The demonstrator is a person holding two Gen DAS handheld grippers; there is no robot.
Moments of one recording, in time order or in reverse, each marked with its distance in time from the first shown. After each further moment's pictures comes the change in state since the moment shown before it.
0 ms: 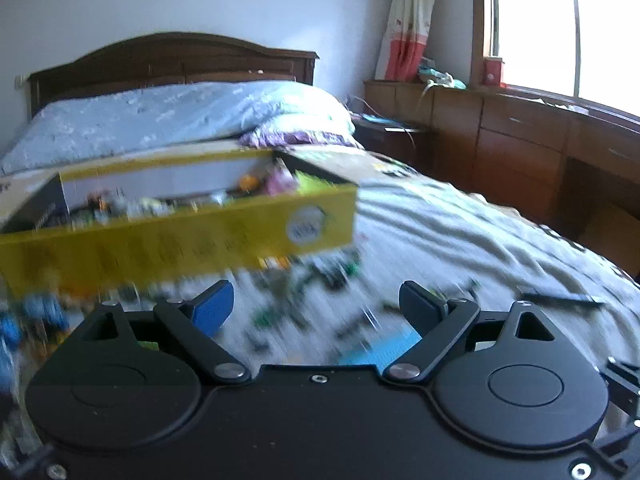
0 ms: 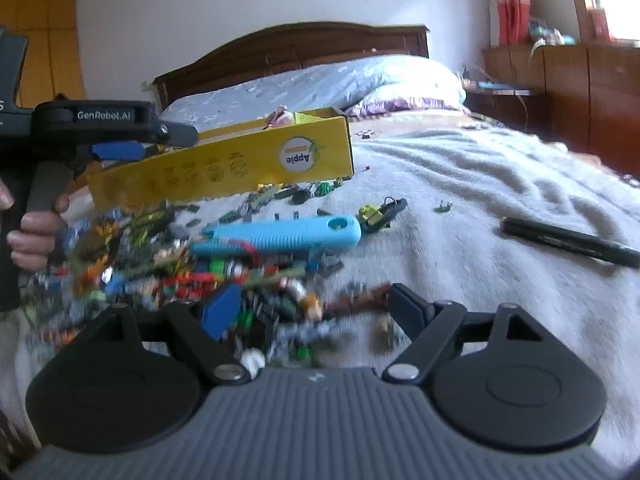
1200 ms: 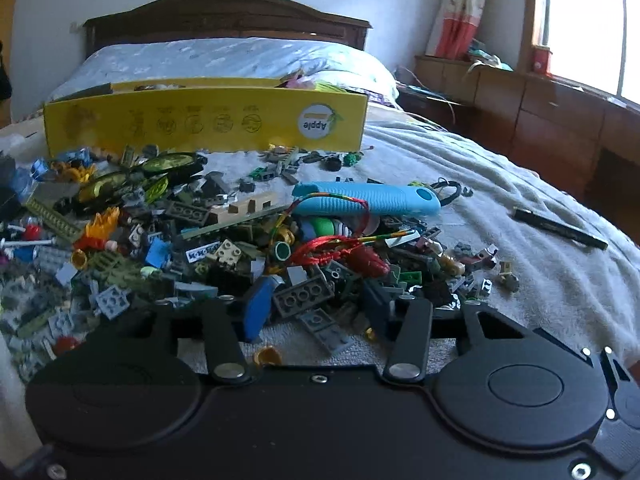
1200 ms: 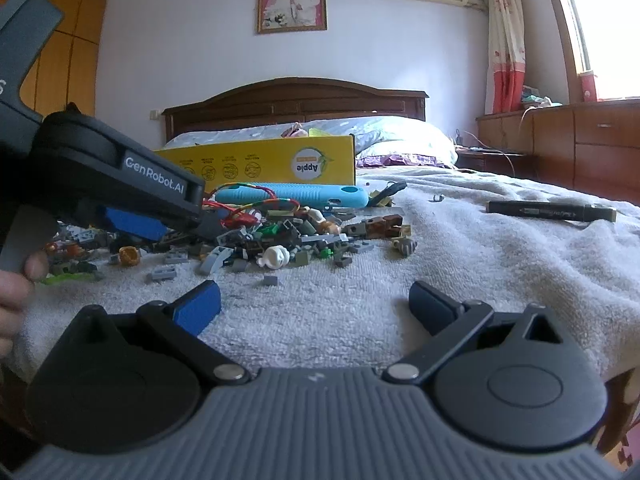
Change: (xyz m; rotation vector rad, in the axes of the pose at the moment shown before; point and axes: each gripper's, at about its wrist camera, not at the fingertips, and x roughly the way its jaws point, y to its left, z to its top) left arm -0.031 -0.057 -0.105 -0.134 0.078 0.143; right arm -0.019 0.023 -0.095 -0.091 -0.212 -0.047
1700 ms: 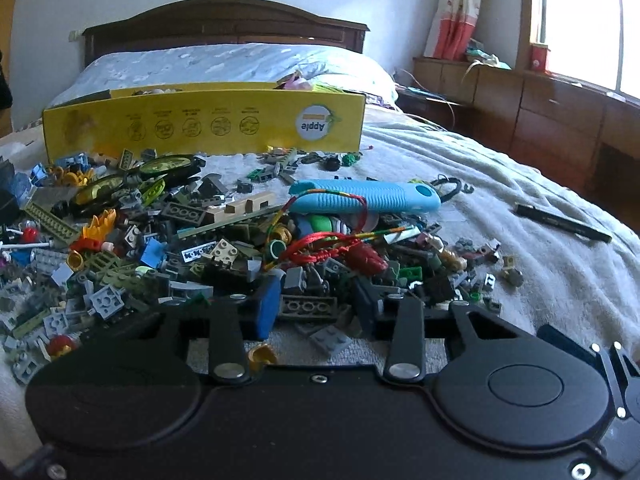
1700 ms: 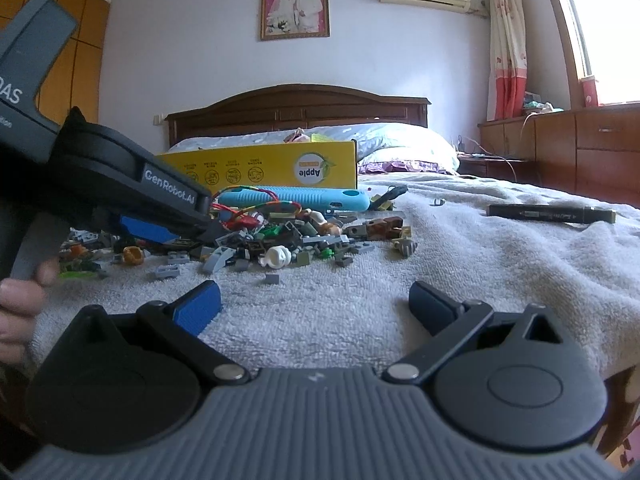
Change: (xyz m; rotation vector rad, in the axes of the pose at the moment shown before) left arm 0.004 -0.004 -0.007 0.033 -0.013 0.002; right arm -0.001 0.001 -0.004 -0.007 -0.022 0.001
